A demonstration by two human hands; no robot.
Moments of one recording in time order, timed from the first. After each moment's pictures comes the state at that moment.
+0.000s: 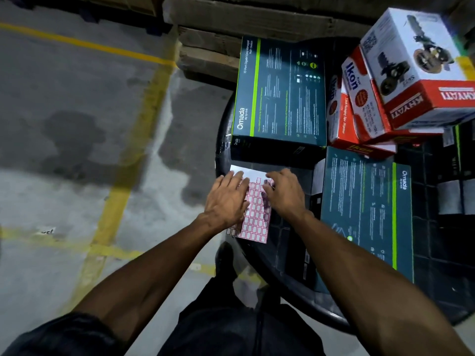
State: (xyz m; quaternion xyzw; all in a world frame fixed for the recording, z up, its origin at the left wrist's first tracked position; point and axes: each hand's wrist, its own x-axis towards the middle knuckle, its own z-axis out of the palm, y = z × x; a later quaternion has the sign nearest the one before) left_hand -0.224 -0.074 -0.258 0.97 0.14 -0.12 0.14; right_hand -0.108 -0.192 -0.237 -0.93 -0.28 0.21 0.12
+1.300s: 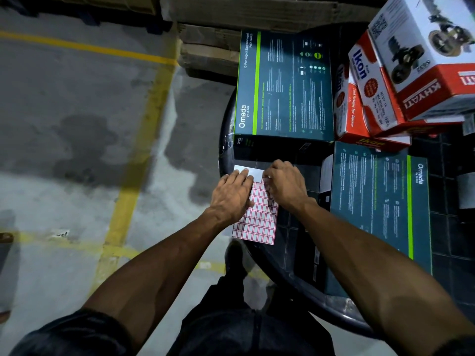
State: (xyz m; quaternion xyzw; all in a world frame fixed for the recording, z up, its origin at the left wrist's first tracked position) left_hand -0.210 -0.067 -0.270 0.97 0.14 -0.16 0.14; right_hand -0.089 -0.178 -0.254 -0.89 -0.43 0.15 0.04
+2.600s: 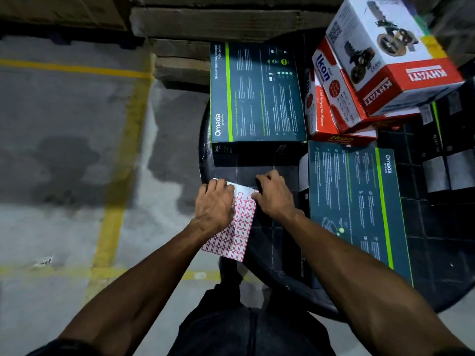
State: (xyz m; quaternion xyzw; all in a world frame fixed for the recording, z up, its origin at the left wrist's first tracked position) left_hand -0.210 -0.072 -0.249 0.98 0.15 -0.13 0.08; right_hand -0.100 -0.202 -0.252 -0.93 -0.27 0.25 0.11
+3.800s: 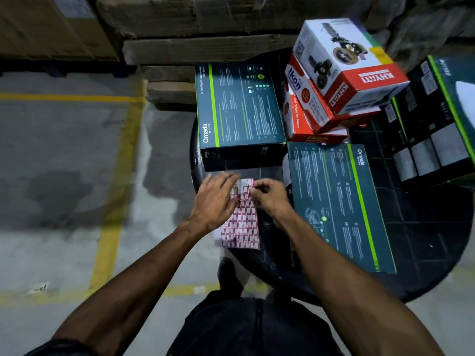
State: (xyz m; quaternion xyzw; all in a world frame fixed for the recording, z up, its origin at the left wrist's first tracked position) left_hand -0.215 -0.083 -0.224 0.98 0.06 0.03 0.20; right_hand -0.125 -0.225 -0.215 -0.81 -0.02 0.30 0.51
